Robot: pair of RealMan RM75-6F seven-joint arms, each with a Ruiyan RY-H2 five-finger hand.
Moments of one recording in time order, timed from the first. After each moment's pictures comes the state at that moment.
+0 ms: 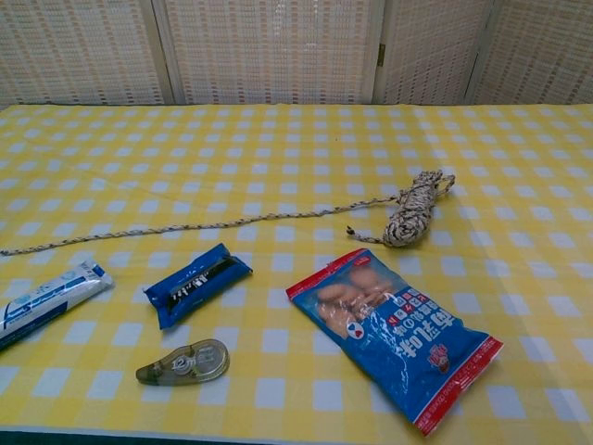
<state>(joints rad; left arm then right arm) -0.12 -1.13 -0.05 -1.64 1.45 1.45 0.19 0.08 -1.09 0.06 -1.61 -1.51 1.47 -0.03</state>
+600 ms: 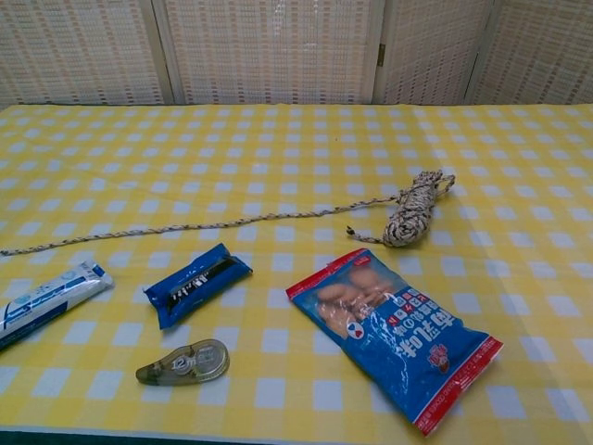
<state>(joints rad) -0.11 -1.15 -0.05 -1.62 1.46 1.47 0.16 0.11 -1.08 0.05 -1.61 -1.51 1.42 0.00</state>
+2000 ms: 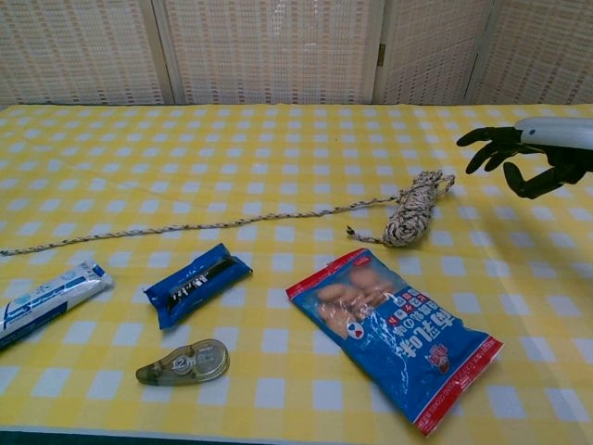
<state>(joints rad) -0.10 -1.14 -0.04 -1.62 1.47 1.48 0.15 0.61 -1.29 0.21 -1.53 -1.09 0.73 -0.03</state>
